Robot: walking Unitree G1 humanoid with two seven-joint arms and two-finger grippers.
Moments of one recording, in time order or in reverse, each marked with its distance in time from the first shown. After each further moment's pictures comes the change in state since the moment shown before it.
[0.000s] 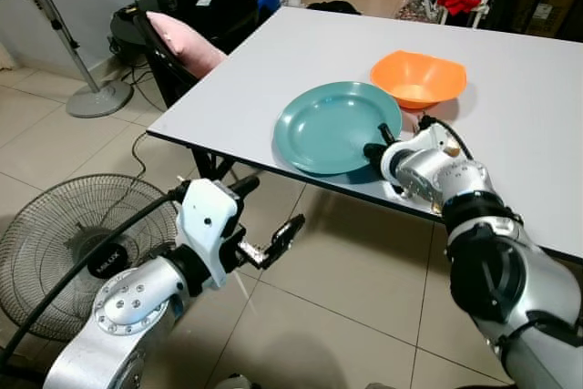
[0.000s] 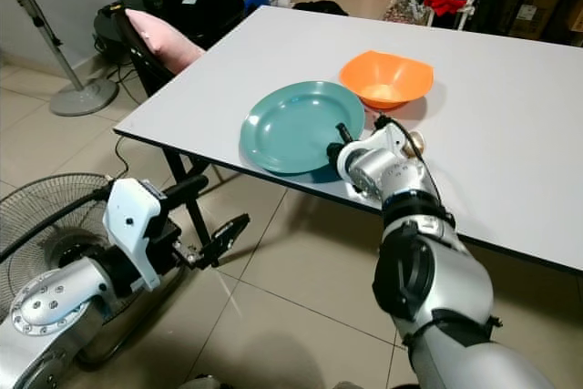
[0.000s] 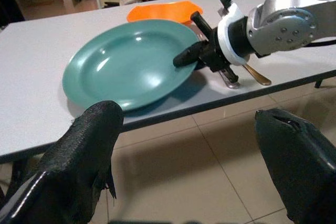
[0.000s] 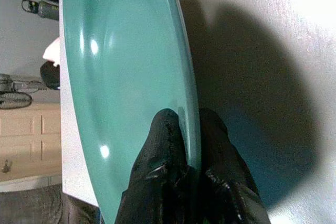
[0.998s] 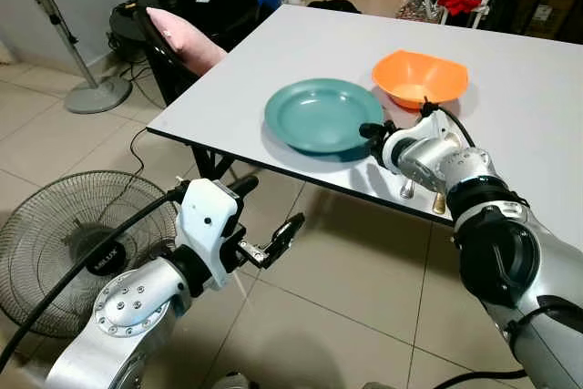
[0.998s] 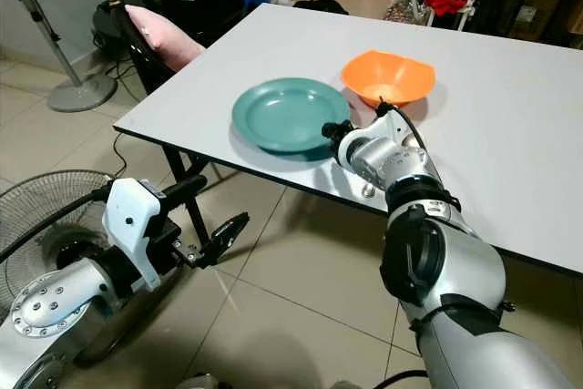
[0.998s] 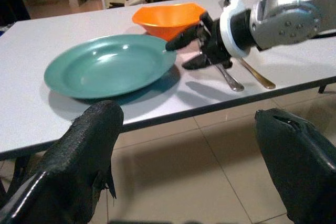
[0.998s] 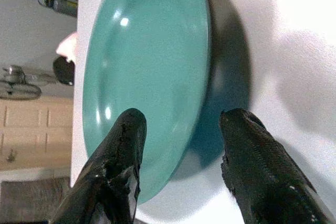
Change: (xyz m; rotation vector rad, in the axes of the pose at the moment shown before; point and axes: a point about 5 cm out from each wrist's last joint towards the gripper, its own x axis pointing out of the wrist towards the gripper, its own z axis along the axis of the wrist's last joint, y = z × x) left arm 0.001 -0.001 0.003 -0.002 -0.008 0.019; right arm -0.002 0.006 0.007 -0.050 0.013 0.051
